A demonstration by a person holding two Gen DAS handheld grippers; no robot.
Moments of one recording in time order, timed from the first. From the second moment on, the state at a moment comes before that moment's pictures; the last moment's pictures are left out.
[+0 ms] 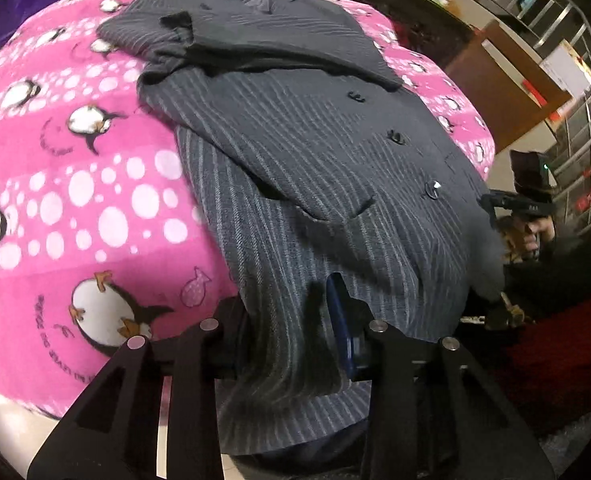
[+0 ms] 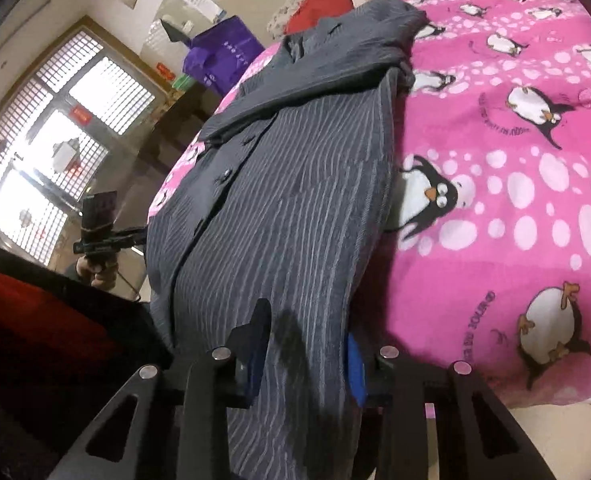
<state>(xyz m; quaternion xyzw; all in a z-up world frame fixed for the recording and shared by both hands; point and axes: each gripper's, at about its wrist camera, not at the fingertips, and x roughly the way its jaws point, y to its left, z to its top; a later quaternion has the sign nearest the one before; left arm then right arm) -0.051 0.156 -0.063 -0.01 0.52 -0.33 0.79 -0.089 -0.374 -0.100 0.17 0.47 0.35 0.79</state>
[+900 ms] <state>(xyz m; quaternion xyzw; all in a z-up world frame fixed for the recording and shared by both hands) -0.043 0.143 -0.070 -0.05 0.52 -0.34 0.78 -0.059 -0.356 -0.102 0.17 0.46 0.38 0.78</state>
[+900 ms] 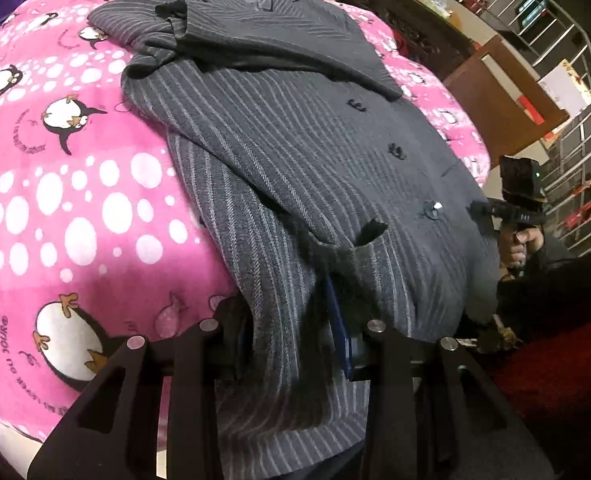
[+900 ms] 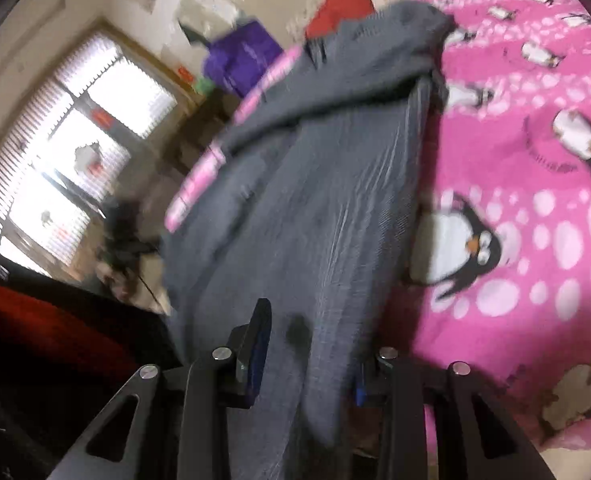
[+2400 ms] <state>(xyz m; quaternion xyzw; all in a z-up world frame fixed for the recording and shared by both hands) 0.081 0.215 0.054 -0.37 0.33 -0.18 0.85 0.104 -0.369 0.028 0.32 0.30 0.33 0.84</state>
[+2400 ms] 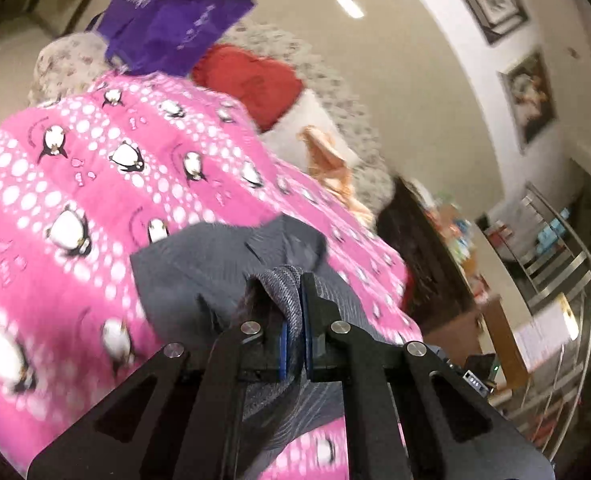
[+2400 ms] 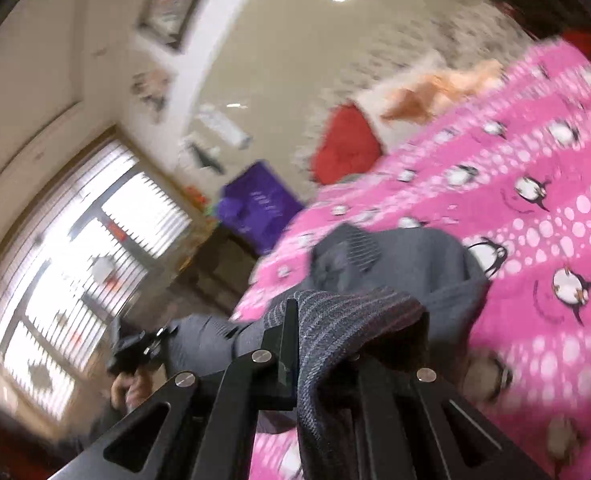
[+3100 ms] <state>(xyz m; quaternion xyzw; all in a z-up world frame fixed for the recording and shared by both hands) 0.197 0.232 -0.044 -0.35 0.46 -0.13 0.81 0.248 -0.393 -0.067 0.45 0.44 0.20 0.75</state>
